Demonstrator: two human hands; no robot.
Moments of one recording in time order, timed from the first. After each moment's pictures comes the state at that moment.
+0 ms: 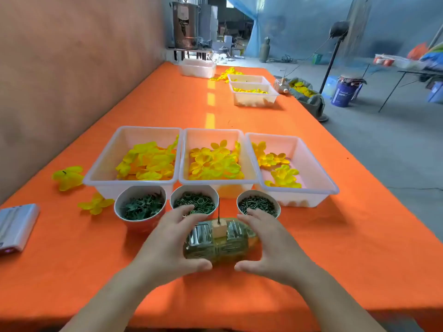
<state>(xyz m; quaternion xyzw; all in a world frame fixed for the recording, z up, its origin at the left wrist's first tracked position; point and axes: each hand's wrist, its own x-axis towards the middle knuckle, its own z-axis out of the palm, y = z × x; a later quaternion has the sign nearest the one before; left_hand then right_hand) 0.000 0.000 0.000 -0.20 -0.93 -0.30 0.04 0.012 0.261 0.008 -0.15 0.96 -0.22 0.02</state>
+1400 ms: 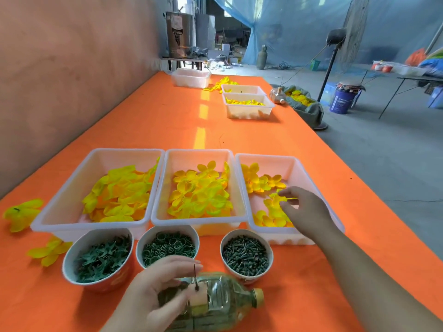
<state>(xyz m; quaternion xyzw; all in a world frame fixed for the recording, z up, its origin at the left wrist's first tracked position) -0.030 0.039 0.007 -0.16 -0.81 -0.56 -0.01 -0.146 0.365 0.046 0.04 0.94 -0.32 -0.10</state>
